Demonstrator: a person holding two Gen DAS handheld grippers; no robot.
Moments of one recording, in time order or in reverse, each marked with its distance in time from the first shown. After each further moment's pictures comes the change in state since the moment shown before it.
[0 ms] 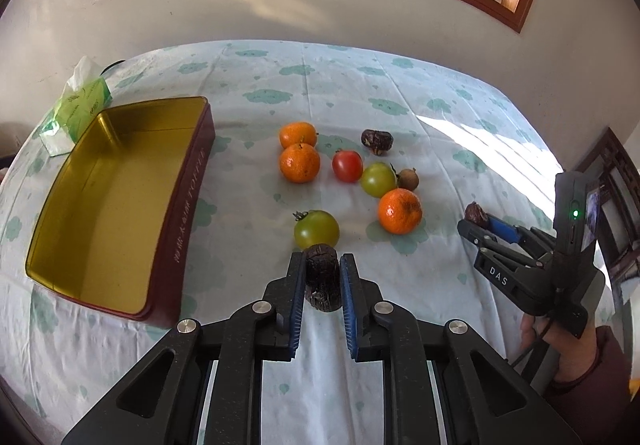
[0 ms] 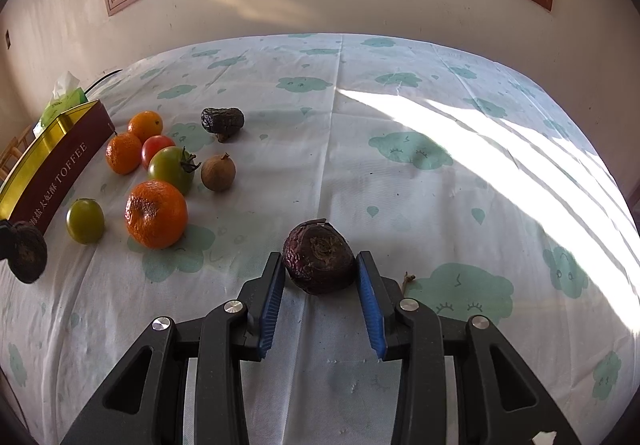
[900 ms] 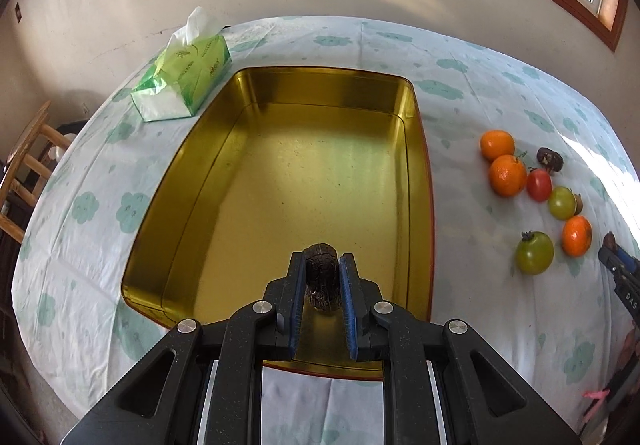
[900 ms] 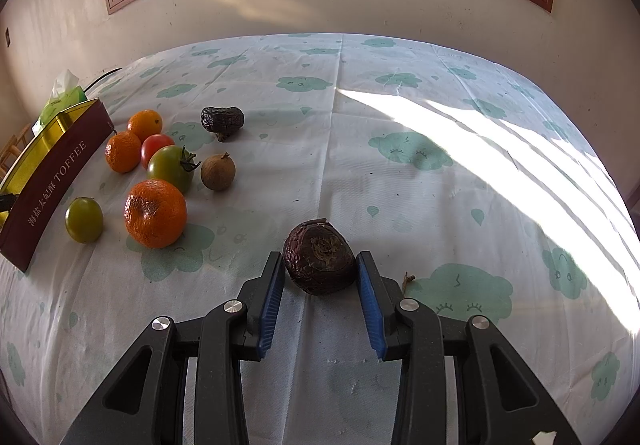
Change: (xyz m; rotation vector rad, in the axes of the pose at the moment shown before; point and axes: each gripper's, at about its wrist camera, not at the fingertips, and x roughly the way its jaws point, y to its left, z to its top) left arm 0.027 0.135 0.003 -0.110 0.070 0.272; right arm 0.001 0.001 -0.001 -0.003 0.001 -0.003
